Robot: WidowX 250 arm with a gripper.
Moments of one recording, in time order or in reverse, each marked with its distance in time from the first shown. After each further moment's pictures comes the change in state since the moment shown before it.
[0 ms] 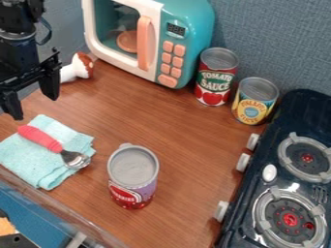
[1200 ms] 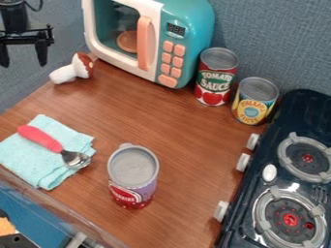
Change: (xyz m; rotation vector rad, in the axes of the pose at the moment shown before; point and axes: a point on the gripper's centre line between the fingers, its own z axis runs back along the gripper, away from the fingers) arm 0.106 -0.078 -0.030 -0.055 -0.054 -0.766
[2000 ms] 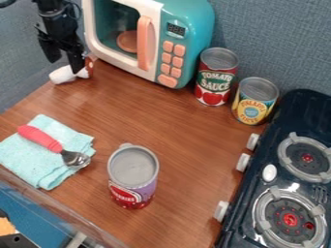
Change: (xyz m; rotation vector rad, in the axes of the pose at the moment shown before) arm 0.023 -0.063 -0.030 -0.137 -0.084 -0.749
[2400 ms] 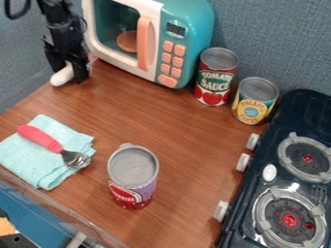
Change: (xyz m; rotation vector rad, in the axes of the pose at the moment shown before) arm -0.001 -0.002 -0.030 -0.004 0.078 0.006
